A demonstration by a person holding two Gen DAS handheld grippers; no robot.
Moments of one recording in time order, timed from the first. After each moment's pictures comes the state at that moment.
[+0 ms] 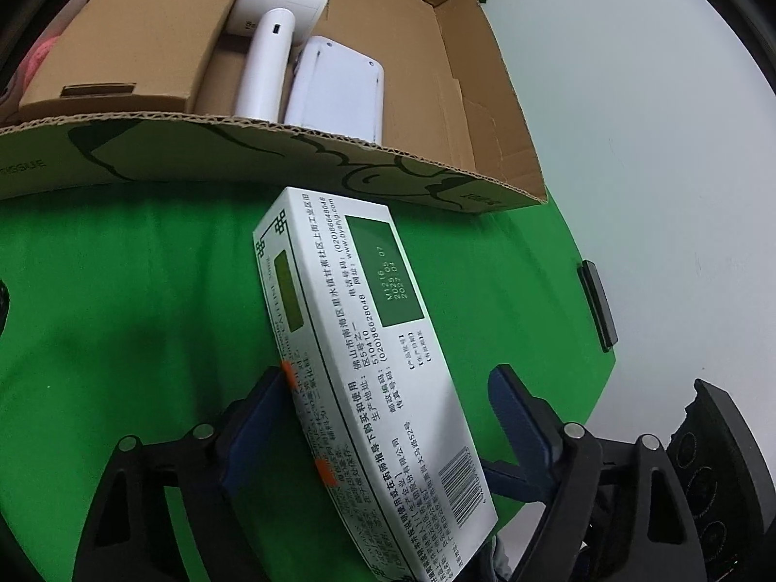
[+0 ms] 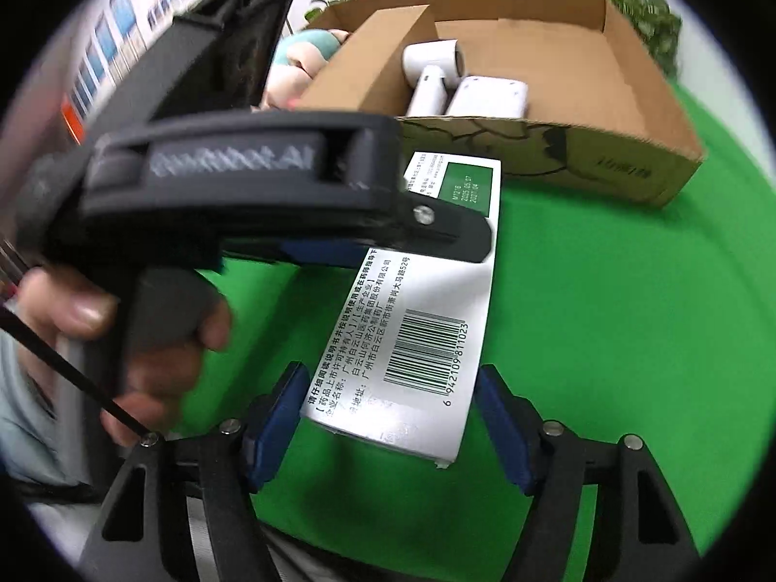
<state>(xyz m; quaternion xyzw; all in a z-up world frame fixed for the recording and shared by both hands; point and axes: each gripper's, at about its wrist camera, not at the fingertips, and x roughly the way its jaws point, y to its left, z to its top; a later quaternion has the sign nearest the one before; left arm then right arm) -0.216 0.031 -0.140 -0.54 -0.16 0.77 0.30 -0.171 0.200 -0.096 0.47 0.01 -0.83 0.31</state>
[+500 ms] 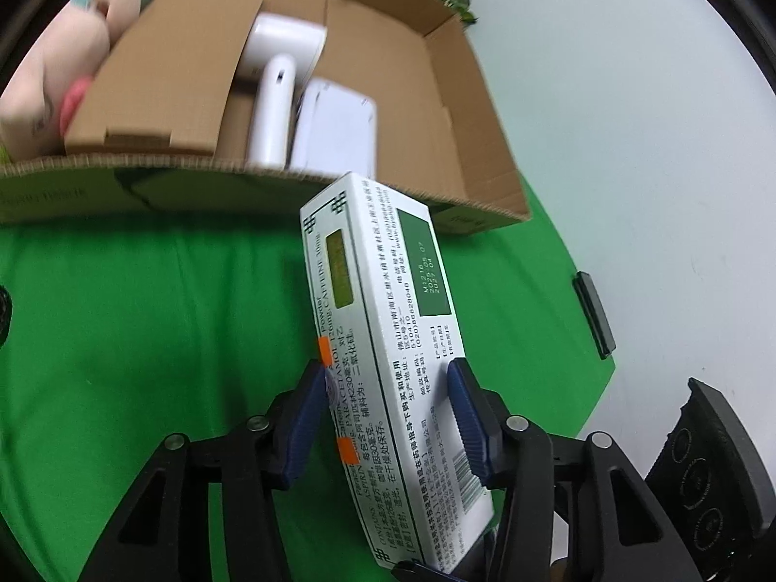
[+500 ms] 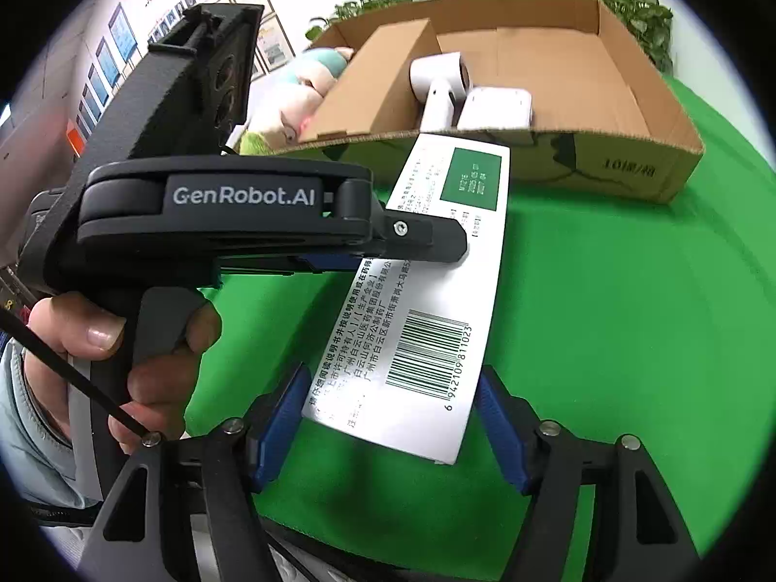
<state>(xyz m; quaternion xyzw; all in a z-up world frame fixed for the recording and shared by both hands) -0.203 0.019 -0.108 -0.50 -0.15 0.80 0.30 -0.162 0.195 -0.089 0.44 0.01 -0.85 0.30</state>
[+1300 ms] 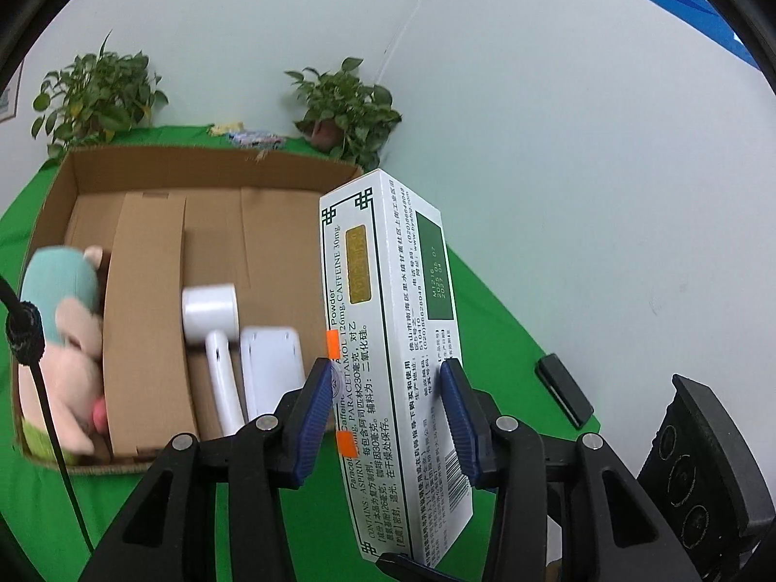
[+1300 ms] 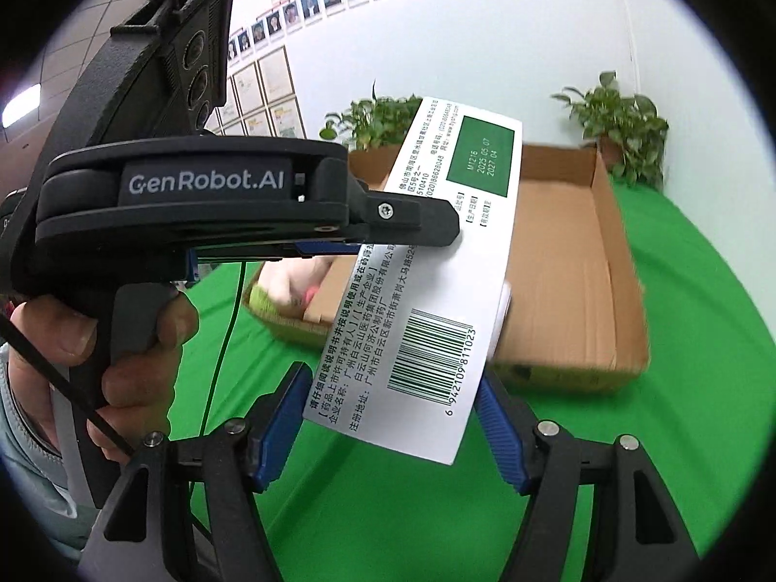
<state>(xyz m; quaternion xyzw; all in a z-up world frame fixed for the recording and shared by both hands) -0.242 0.042 0.058 -0.36 -0.09 0.87 0.33 -0.225 0.210 0.011 0.30 0.02 -0.91 0.30</state>
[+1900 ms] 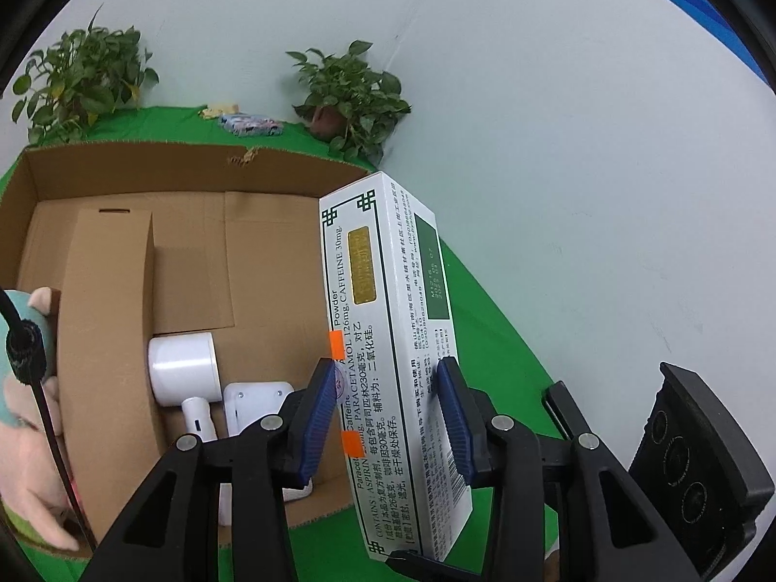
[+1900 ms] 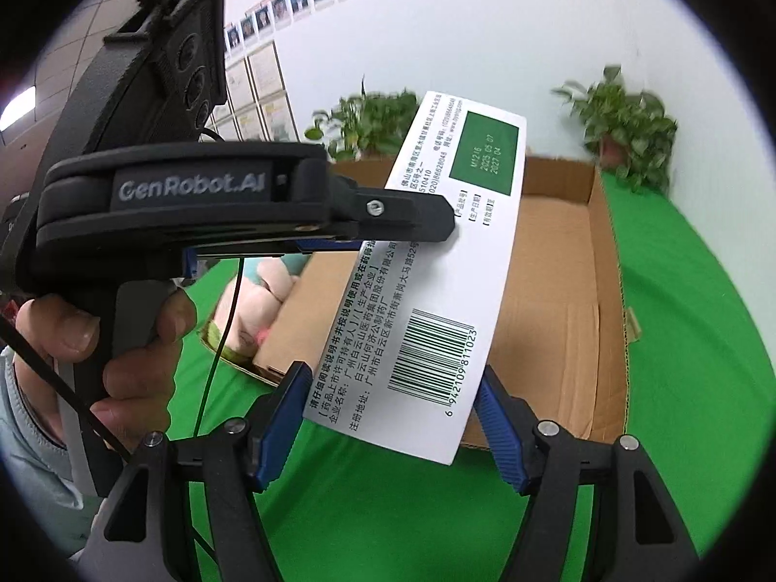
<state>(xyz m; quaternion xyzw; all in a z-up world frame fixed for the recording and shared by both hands) -0.347 0.080 0.042 -0.39 -0.11 0.85 0.33 -0.304 0.225 0.014 0.34 0.01 -0.89 0.31</state>
